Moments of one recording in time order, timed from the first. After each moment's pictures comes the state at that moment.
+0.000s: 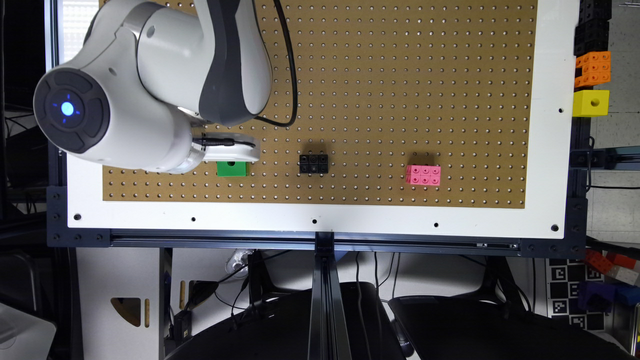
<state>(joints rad) -0.50 0.53 0.20 -1.91 -0.04 2.49 0.48</state>
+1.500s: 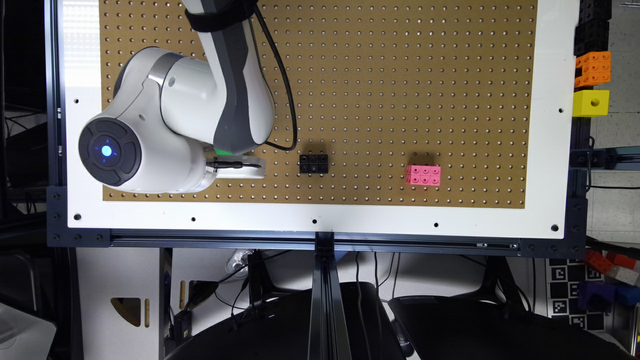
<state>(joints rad) -0.48 0.68 0.20 -1.79 -0.07 2.50 0.49</state>
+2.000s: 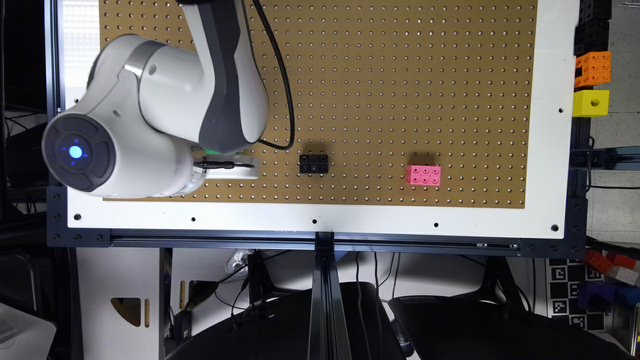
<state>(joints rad) -0.48 0.58 0.20 -1.79 -0.07 2.39 0.49</state>
